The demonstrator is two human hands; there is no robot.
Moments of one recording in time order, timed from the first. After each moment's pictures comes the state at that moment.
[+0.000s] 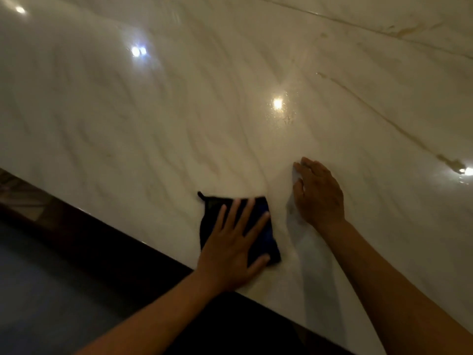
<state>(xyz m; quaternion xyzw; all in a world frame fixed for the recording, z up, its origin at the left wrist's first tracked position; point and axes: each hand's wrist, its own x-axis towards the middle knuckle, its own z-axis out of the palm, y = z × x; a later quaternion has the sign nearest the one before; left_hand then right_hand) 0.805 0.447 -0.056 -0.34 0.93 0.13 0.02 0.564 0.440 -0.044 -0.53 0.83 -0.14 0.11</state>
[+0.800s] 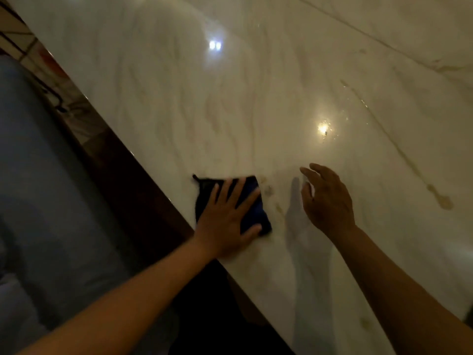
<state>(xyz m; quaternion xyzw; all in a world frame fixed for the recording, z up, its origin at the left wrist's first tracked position) 0.729 0.540 -0.063 -0.53 0.84 0.11 0.02 0.479 0.510 -0.028 -0.68 0.70 -0.14 0.13</state>
